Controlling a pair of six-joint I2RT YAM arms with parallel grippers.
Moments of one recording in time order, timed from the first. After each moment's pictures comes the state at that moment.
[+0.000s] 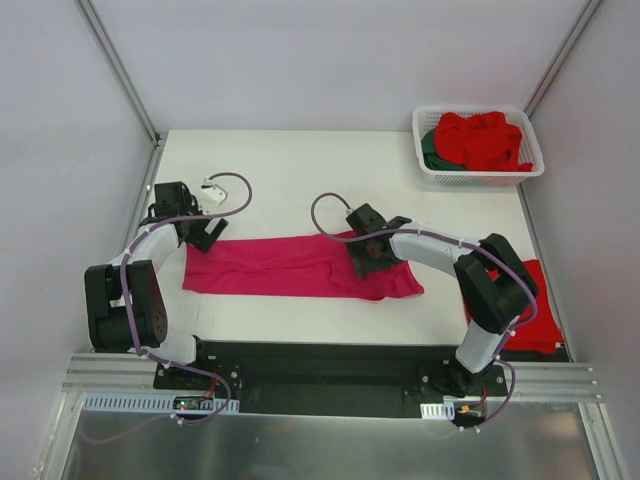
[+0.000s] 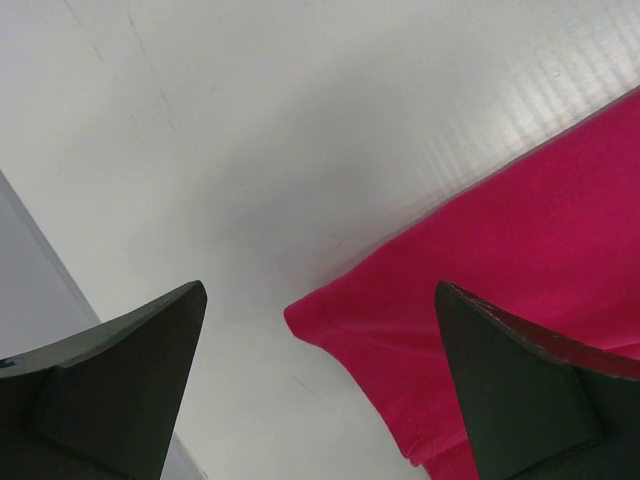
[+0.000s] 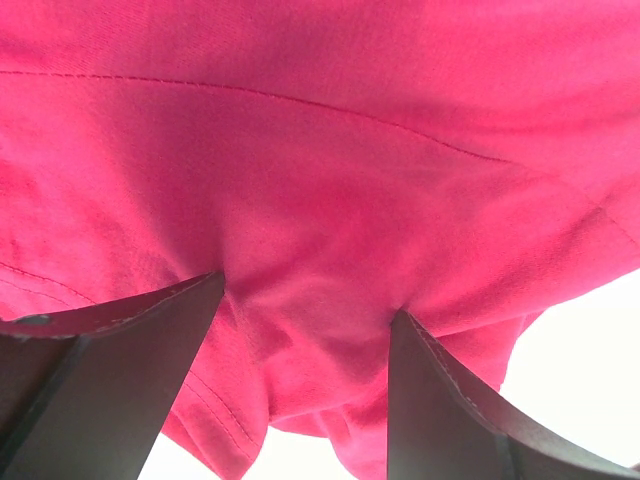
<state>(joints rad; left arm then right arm) 0.15 1.48 0.85 -0.27 0.20 0.74 0.70 1.75 1.07 -0.59 0.23 0.27</state>
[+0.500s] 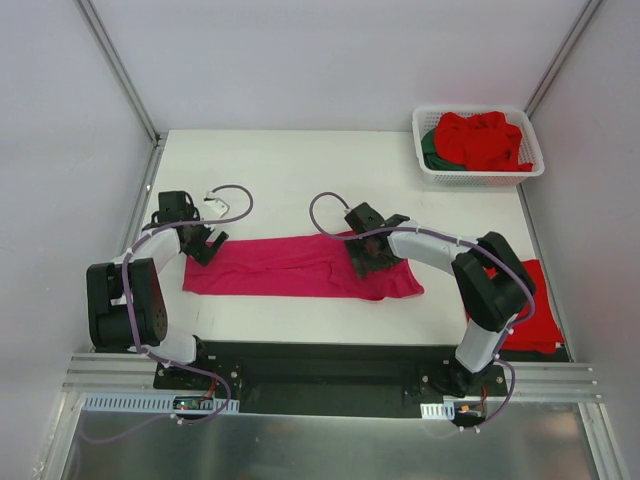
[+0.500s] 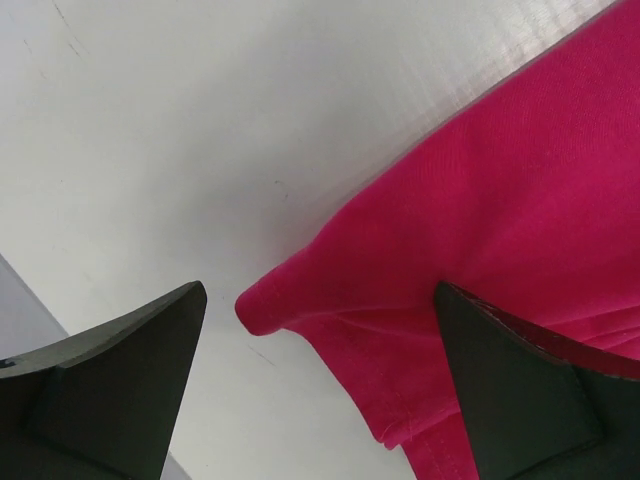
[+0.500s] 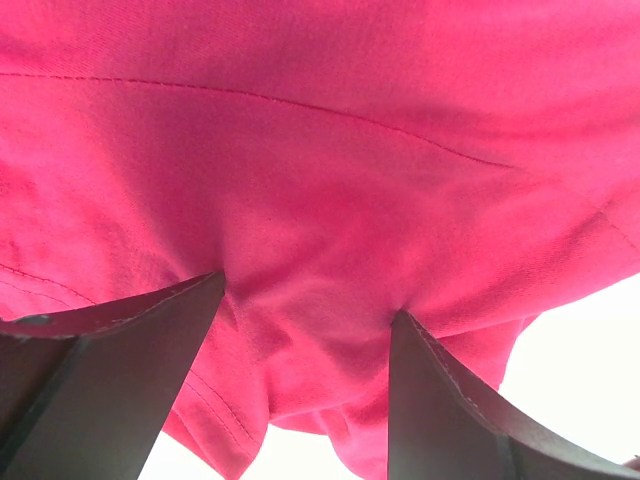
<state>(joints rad) 0.14 1.49 0.80 -0.31 0.16 0.76 0.70 1.76 1.10 -0.61 0.23 0.27</state>
